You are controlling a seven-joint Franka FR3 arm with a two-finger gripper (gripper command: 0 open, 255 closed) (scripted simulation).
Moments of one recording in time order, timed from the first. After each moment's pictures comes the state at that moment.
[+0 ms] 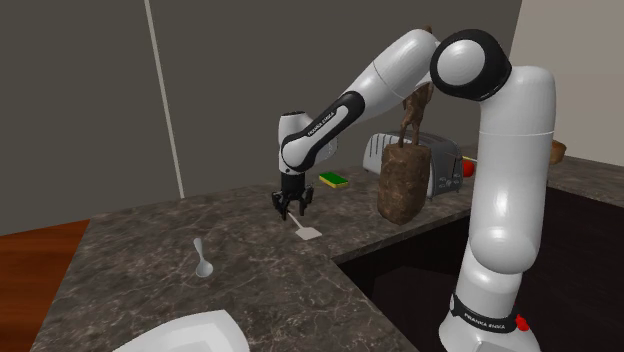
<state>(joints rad) -0.28 0.12 0.01 -2.19 -0.04 2.37 0.50</state>
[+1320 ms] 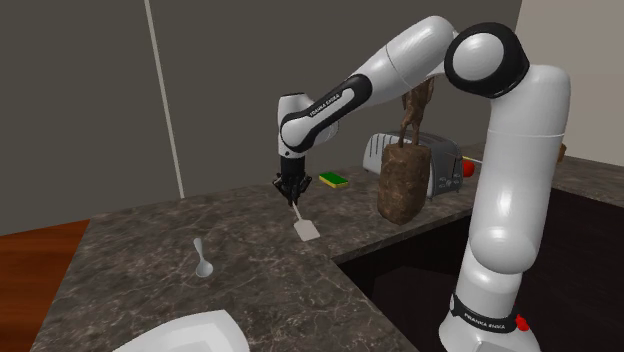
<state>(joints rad) -0.28 0.04 0.01 -2.14 -0.04 2.24 0.50</state>
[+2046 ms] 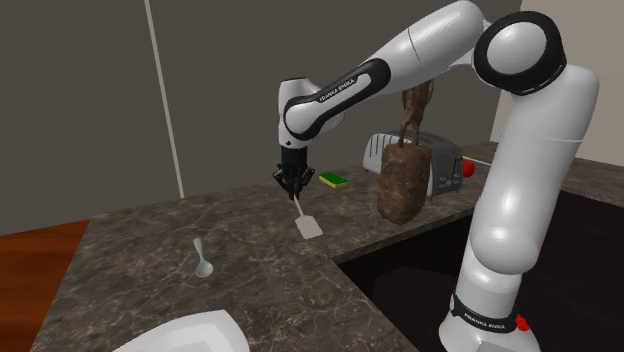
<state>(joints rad) -0.25 -0.09 0.03 -2.18 -0.04 2.16 0.55</state>
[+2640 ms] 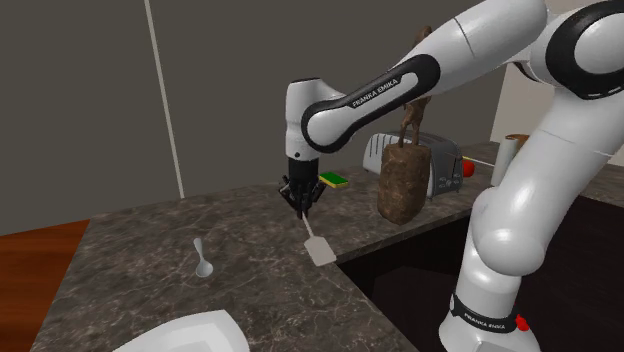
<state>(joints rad) -0.17 -0.32 0.13 -2.43 0.00 2.16 0.70</state>
